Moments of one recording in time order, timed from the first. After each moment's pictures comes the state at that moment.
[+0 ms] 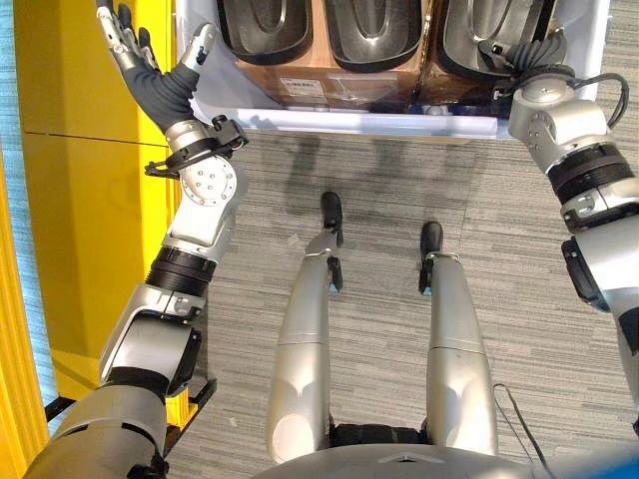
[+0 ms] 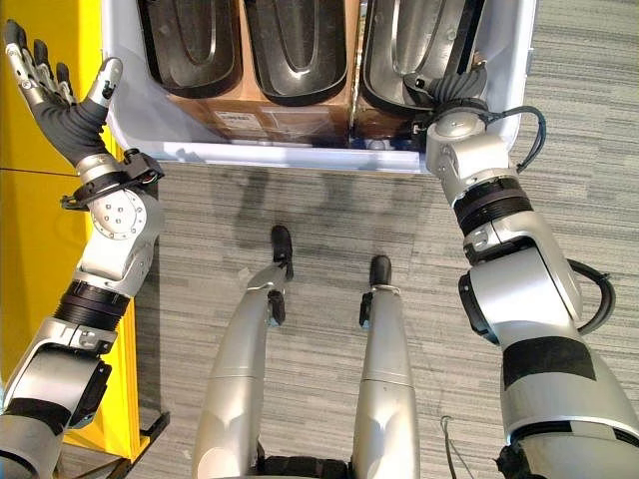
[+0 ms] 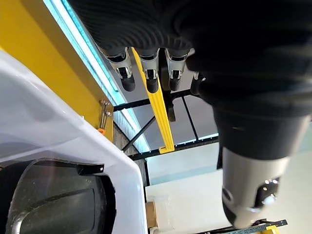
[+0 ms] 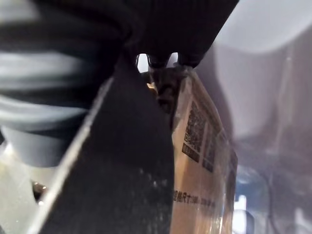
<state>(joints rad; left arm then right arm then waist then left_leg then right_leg) -0.79 0.53 -0.21 0.29 -0.40 -0.42 0.84 -1.36 -0.58 0.48 0.95 0.60 0.34 -0.52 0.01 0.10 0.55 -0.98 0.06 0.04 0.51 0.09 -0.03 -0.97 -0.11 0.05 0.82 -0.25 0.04</state>
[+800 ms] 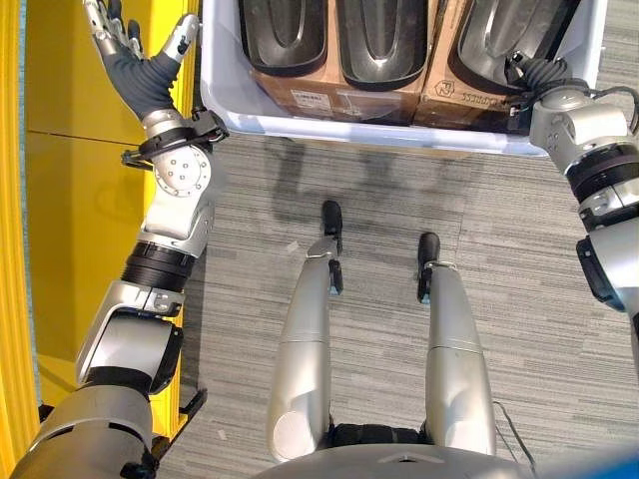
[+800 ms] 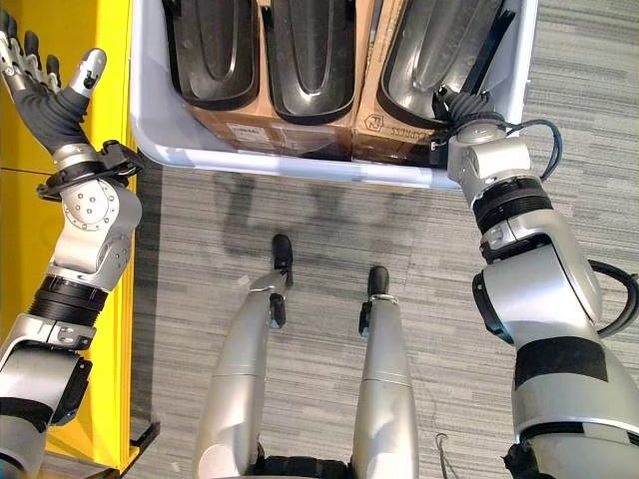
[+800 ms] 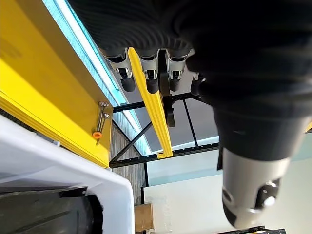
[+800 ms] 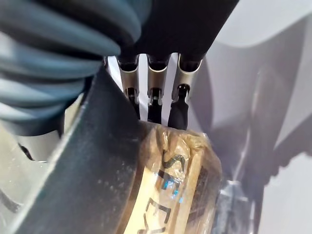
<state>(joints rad) -0.79 0.62 -0.20 0.30 -0.50 -0.37 0.74 -1.36 -0.63 0.52 1.02 0.62 0.43 -0.38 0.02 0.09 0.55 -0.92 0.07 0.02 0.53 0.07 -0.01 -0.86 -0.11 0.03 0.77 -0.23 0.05</state>
